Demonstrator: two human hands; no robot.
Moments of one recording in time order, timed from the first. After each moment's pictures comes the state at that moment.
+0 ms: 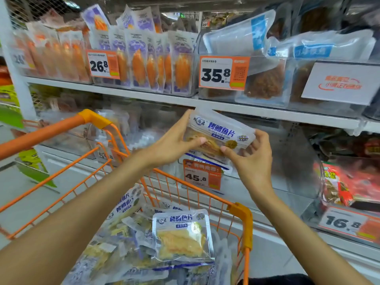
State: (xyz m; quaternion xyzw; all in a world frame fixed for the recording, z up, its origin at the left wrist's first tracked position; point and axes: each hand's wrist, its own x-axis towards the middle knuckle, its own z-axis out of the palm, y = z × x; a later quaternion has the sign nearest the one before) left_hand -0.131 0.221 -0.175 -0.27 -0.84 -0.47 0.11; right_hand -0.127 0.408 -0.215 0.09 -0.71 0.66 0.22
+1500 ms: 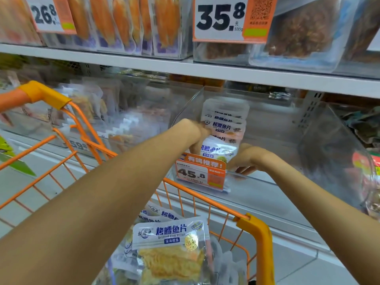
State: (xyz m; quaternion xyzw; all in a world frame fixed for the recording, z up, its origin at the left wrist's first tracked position) left_hand -0.280 0.271 -0.237 -0.17 -0.96 0.18 -0.12; right_hand -0.259 0.427 -0.268 -0.02 -0.91 0.32 -0.27
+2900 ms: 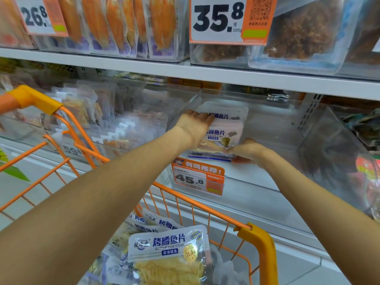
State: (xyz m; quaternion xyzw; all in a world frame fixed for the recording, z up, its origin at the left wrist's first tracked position) left_hand -0.304 0.263 -0.256 -0.19 -0.95 0.23 0.12; right_hand -0.283 0.427 -0.272 -0.05 -0.89 0.43 -0.14
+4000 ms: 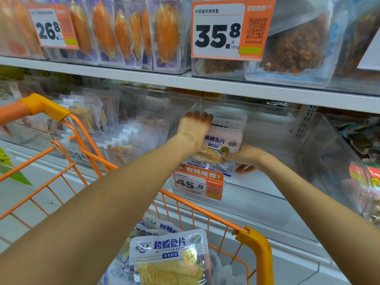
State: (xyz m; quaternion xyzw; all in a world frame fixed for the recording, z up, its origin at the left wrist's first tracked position) left_hand -0.286 0.273 -0.238 -0.12 -0.96 0.16 0.18; right_hand -0.281 0.429 -0.265 -0.04 -0.92 0.35 -0.19
